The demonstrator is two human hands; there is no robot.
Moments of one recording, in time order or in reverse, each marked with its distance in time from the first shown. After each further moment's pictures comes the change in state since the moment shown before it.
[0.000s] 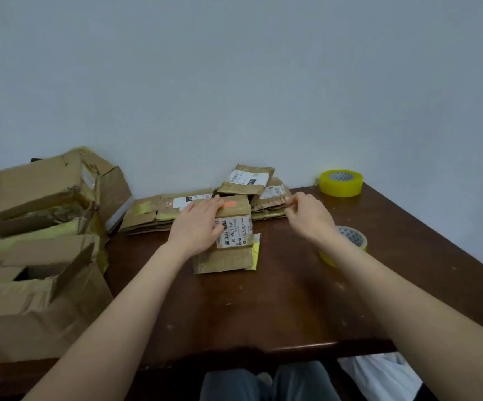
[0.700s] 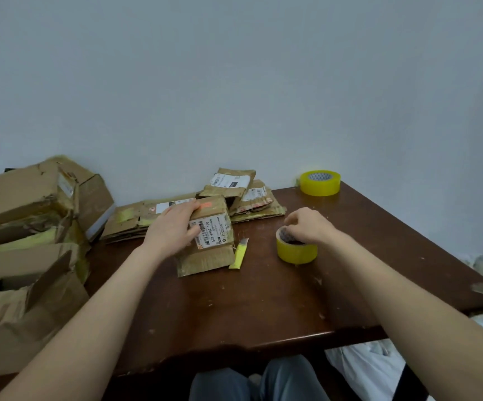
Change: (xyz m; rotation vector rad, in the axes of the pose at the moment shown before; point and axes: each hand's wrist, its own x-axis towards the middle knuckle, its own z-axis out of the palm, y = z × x) left_hand 0.002 -0.008 -0.001 -0.100 0.007 -0.057; right_hand -0.010 0.041 -0.025 -0.048 -0.290 0.073
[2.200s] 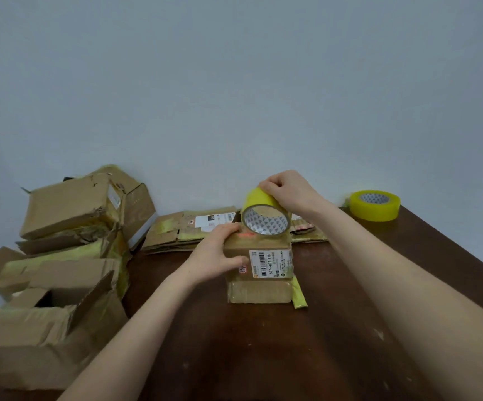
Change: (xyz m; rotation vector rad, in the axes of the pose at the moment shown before) left_hand 0.004 -0.011 0.002 -0.479 -0.069 -0.031; right_hand 0.055 -0.140 -0.031 0.398 0.090 -0.448
